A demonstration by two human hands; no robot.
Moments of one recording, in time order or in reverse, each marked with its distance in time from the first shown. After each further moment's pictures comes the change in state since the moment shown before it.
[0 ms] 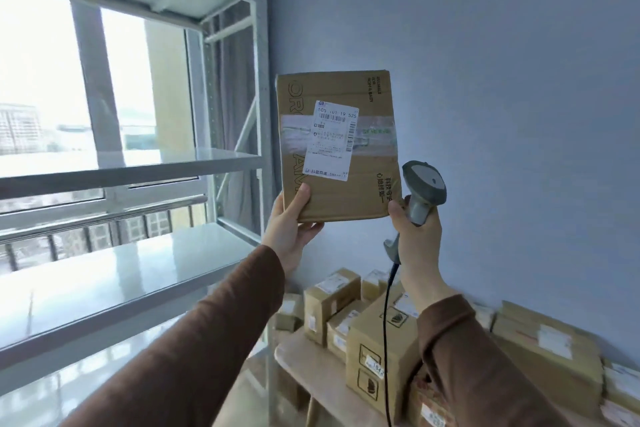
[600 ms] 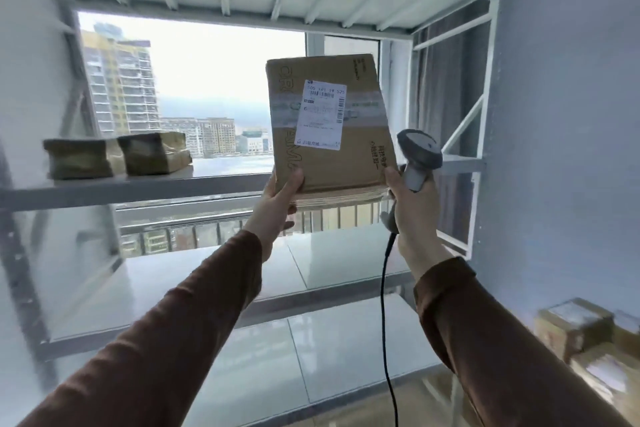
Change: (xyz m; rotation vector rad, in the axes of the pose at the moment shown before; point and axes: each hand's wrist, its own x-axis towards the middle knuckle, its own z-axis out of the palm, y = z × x) left_hand -0.187 0.317 -0.389 0.662 0.437 0.225; right_hand -0.273 -0.041 0.425 0.329 -0.420 0.224
